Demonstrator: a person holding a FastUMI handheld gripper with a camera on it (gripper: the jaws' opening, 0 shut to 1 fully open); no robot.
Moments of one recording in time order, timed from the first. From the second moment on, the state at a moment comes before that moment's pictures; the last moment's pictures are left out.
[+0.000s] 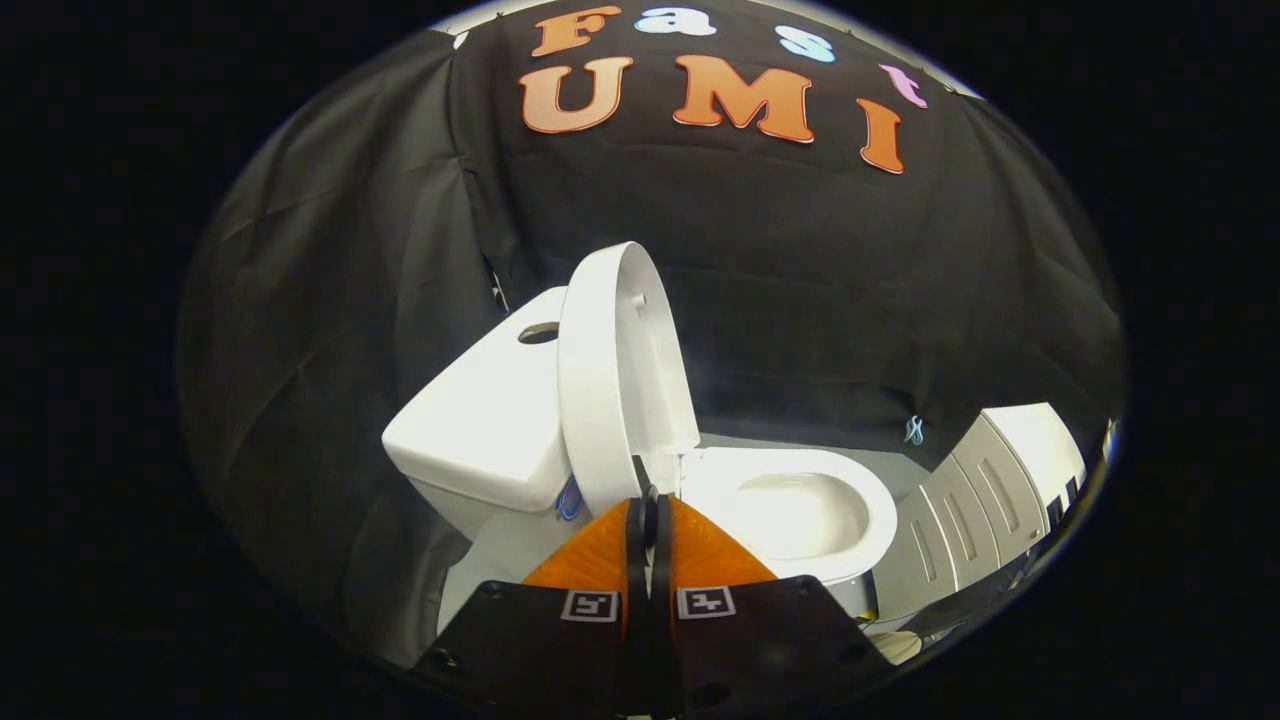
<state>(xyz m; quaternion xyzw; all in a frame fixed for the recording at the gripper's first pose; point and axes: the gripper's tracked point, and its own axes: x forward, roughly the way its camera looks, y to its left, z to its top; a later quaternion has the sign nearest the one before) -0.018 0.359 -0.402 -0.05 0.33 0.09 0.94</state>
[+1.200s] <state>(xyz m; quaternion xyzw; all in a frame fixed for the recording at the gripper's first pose) -0.021 0.152 -0.219 0.00 0.15 0.03 0.99</state>
